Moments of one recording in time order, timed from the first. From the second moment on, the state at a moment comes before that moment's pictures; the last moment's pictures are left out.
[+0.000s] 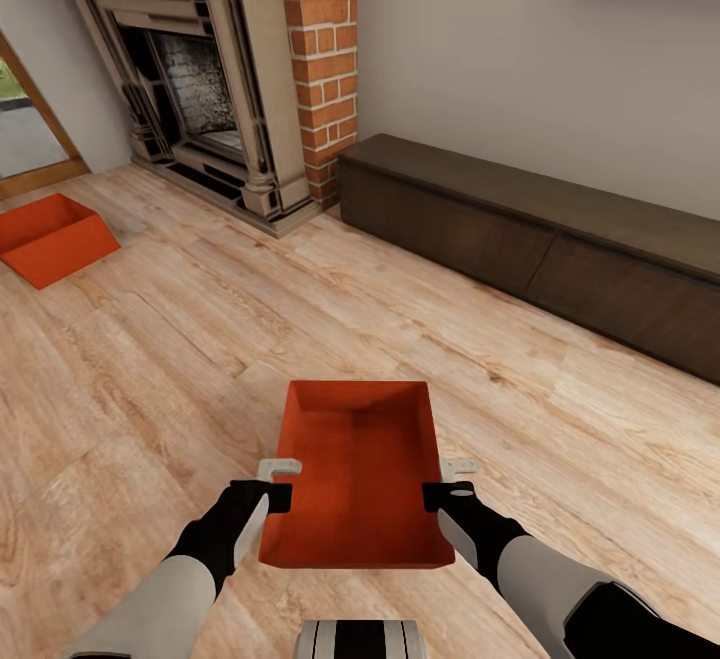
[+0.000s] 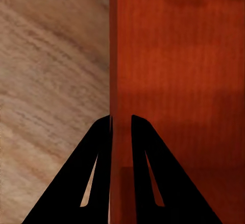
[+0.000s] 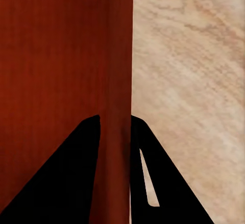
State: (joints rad) left arm -0.67 -0.10 0.00 -0.54 -0.01 0.49 0.10; right arm -0.80 0.08 0.58 -0.22 -0.52 0.13 -0.28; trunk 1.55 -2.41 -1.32
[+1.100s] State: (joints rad) left arm -0.68 -0.10 0.01 -0.54 -0.01 0.48 0.10; right arm -0.80 0.08 0.59 -0.23 -0.54 0.12 -0.28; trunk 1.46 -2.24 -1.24
